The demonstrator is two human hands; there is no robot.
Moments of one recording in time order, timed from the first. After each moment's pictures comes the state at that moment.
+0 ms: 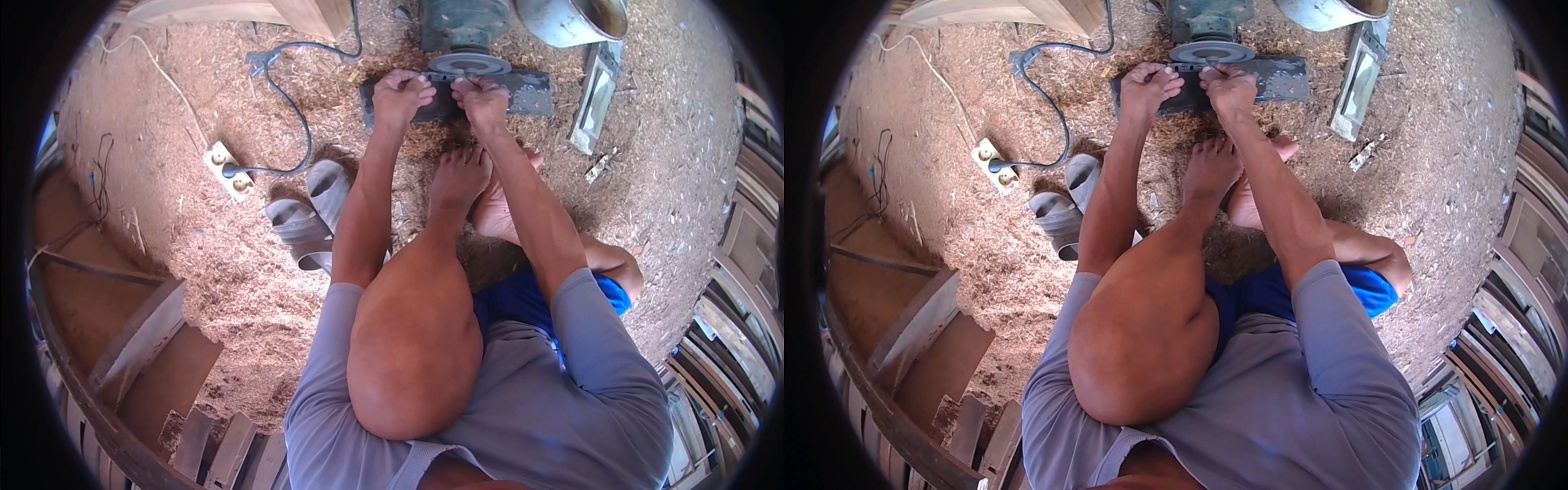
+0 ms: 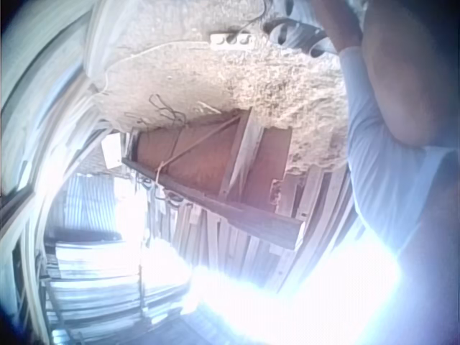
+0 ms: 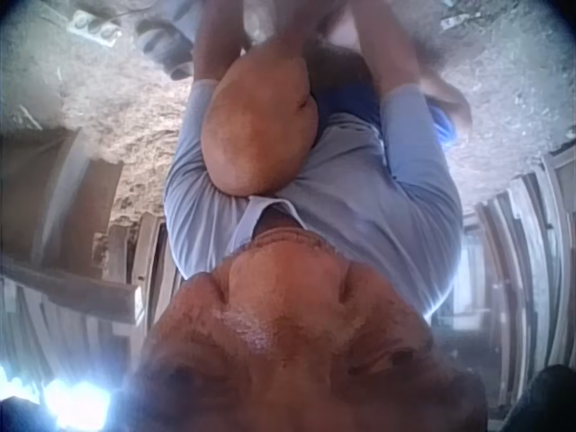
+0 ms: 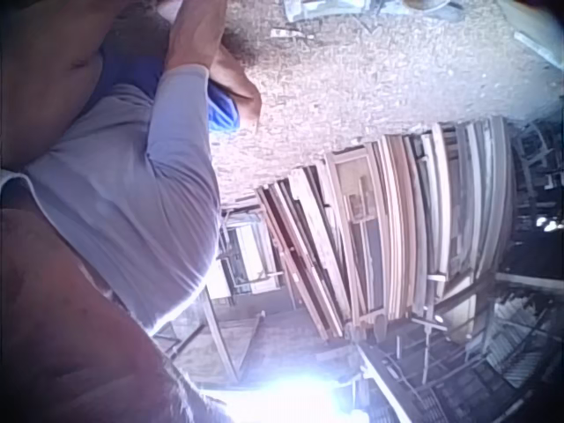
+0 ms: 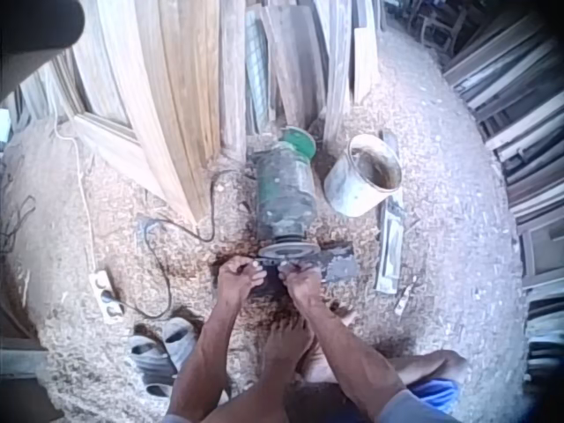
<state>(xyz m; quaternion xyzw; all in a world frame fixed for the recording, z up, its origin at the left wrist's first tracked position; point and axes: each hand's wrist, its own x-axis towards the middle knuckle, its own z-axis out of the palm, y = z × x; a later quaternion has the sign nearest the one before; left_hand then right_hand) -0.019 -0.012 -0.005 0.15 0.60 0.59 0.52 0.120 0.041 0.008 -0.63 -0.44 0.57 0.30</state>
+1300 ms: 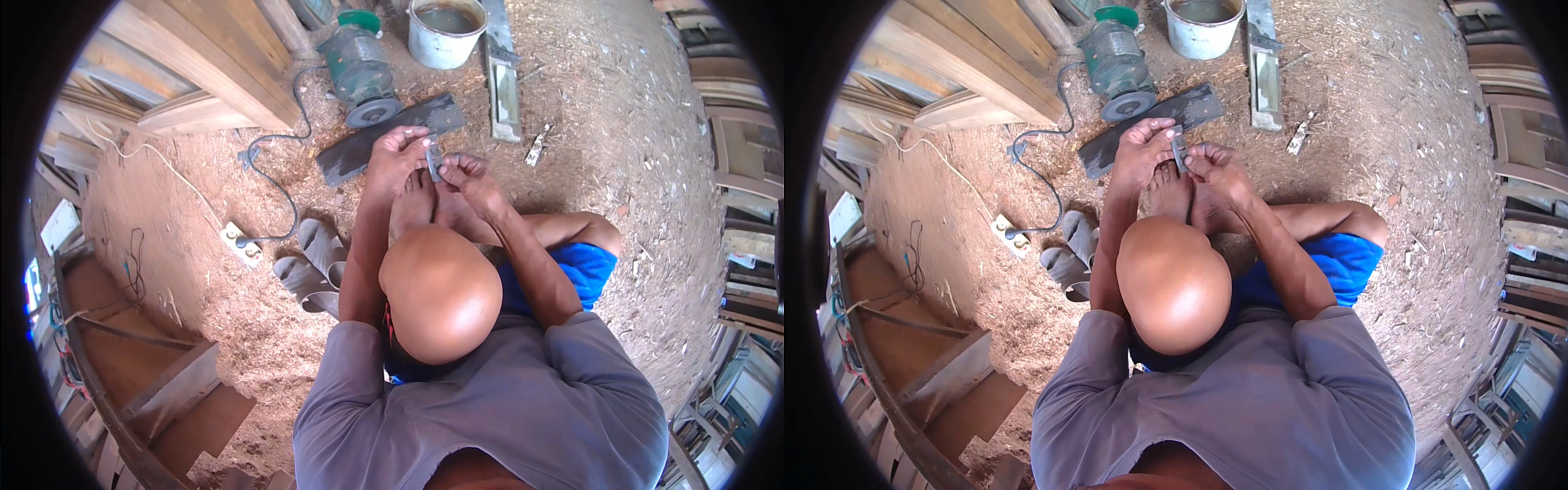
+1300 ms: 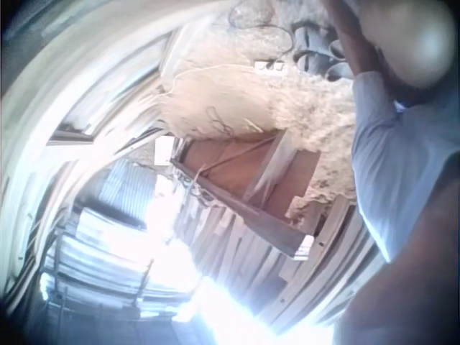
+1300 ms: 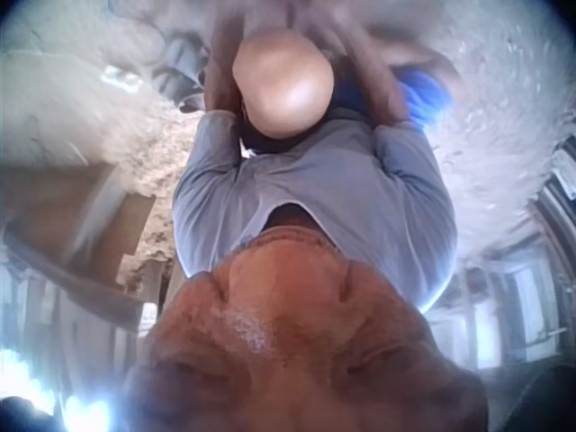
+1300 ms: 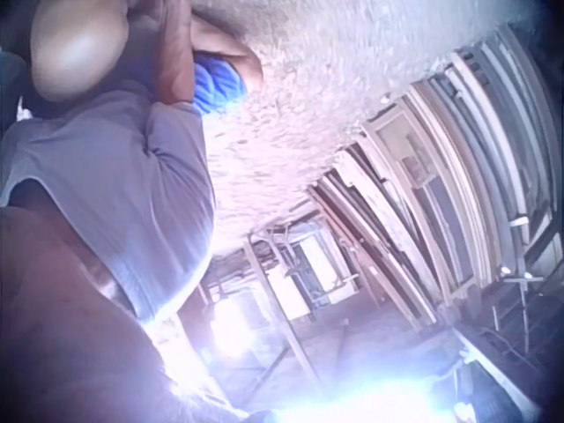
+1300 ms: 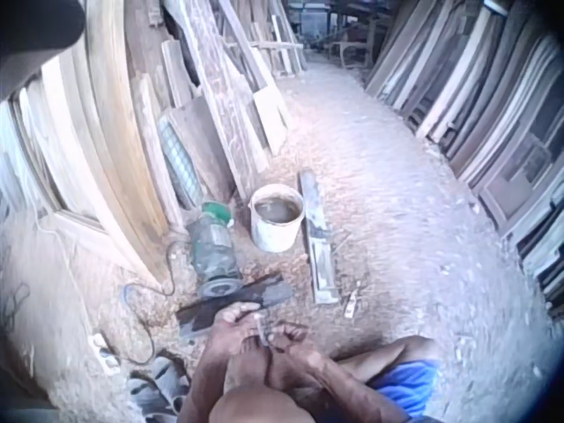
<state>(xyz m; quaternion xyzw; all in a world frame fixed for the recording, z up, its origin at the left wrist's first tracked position) 0.101 -0.040 0.132 0.32 0.47 0.50 0.65 0.276 -0.060 0.125 -0.46 -0.36 0.72 0.36</state>
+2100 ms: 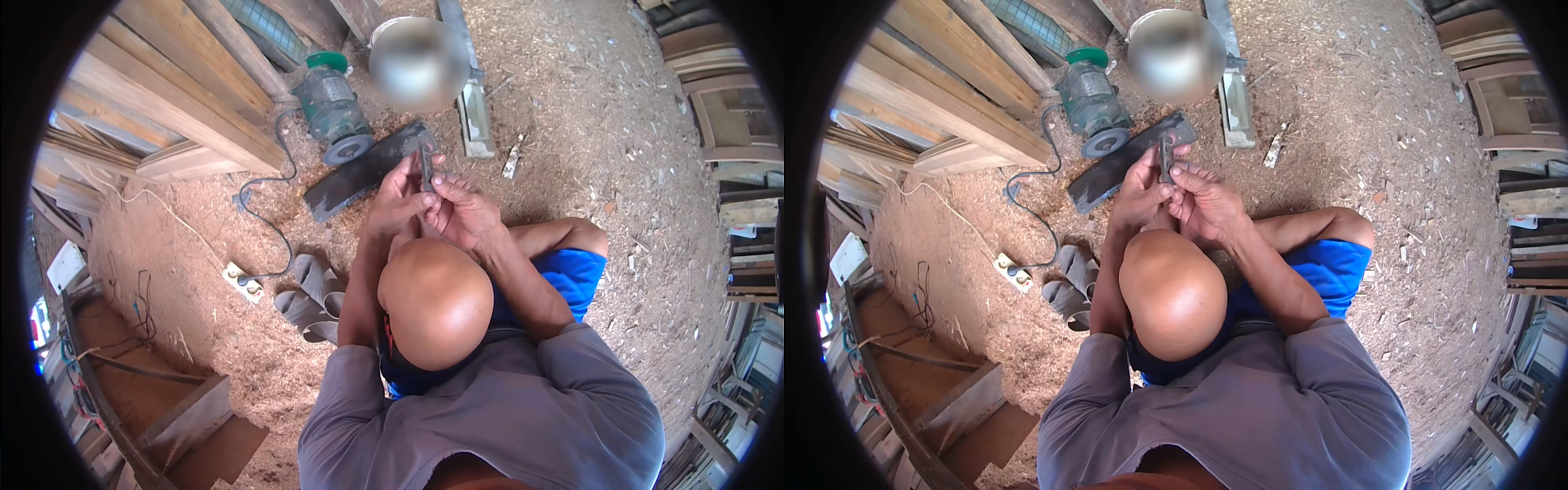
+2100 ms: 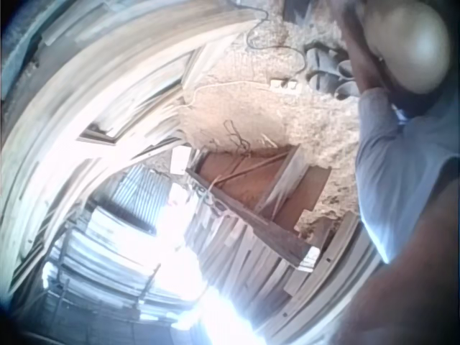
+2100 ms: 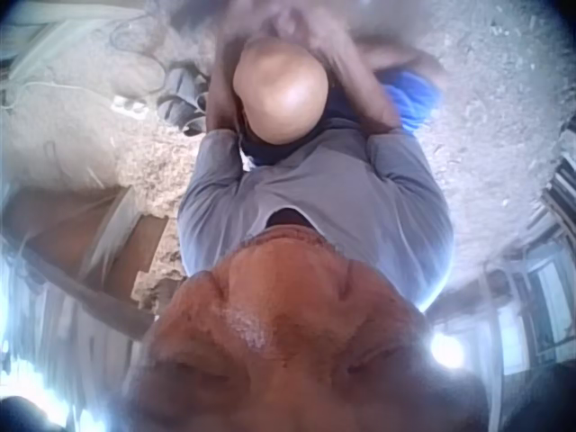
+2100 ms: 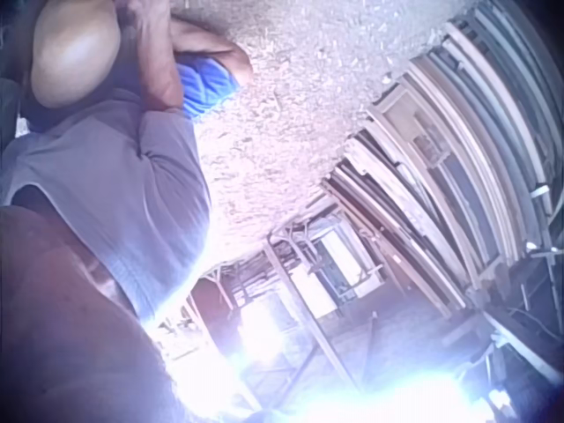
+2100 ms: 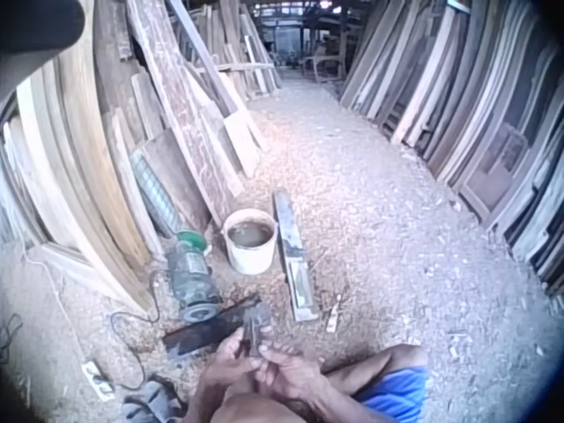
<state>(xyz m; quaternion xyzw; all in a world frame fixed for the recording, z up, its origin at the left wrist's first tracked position) 0.143 -0.050 0.173 0.41 0.21 0.50 0.73 0.295 -0.067 0.192 -0.22 -0.04 0.87 0.43</state>
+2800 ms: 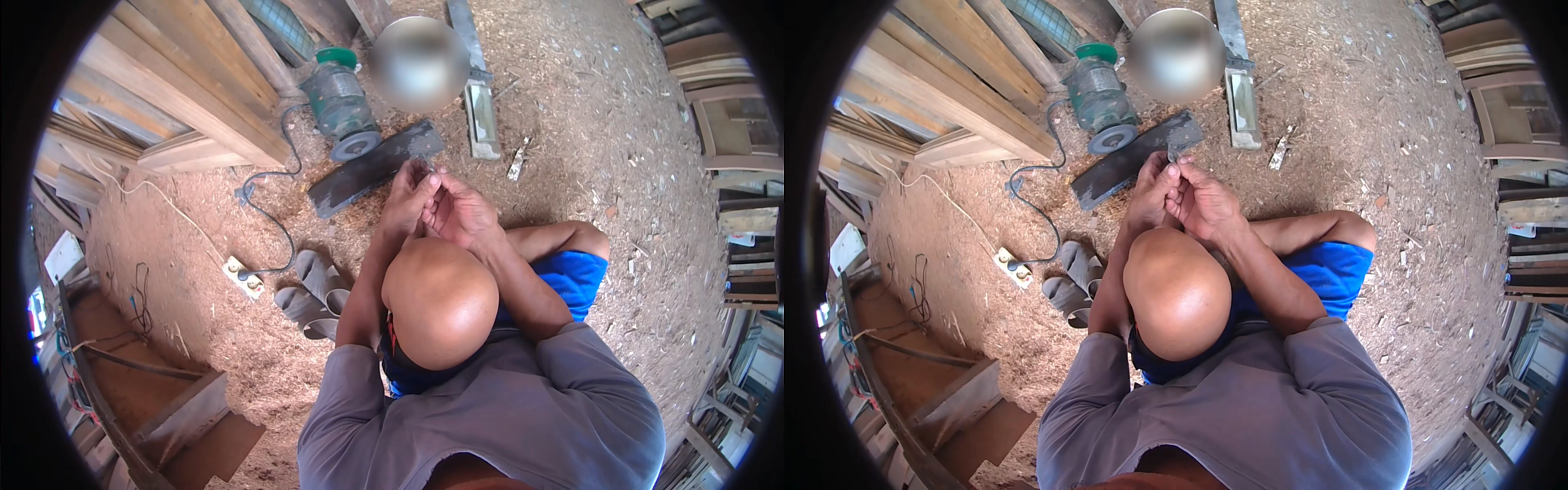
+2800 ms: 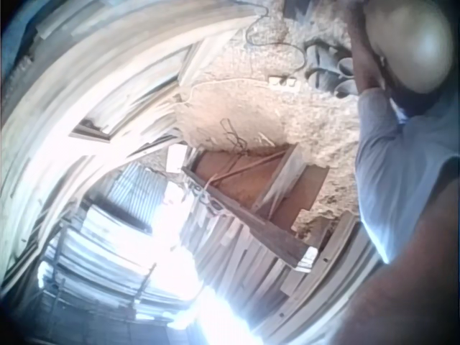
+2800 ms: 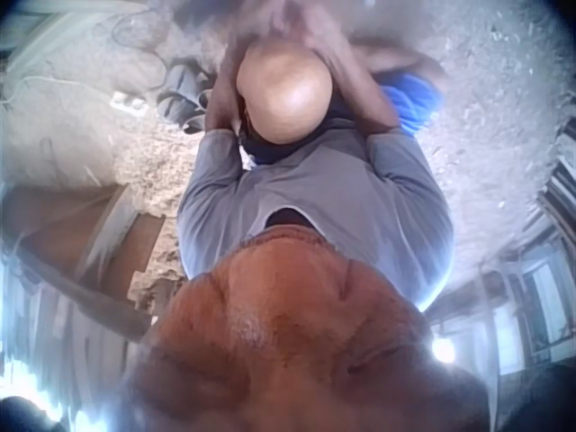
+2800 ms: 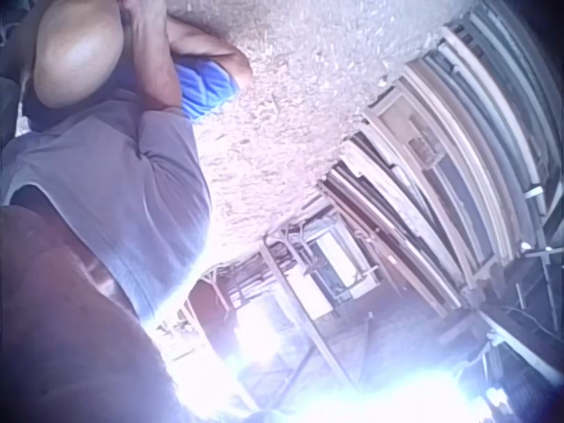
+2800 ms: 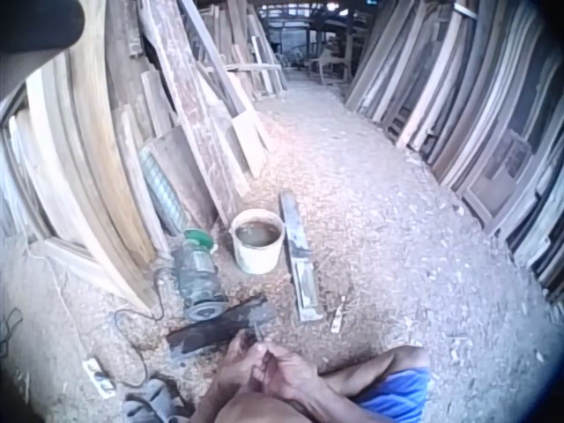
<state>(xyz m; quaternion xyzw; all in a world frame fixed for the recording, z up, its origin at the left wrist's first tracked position) 0.149 -0.062 0.157 0.32 0.36 0.52 0.71 0.276 -0.069 0.188 -0.27 0.00 0.86 0.43</state>
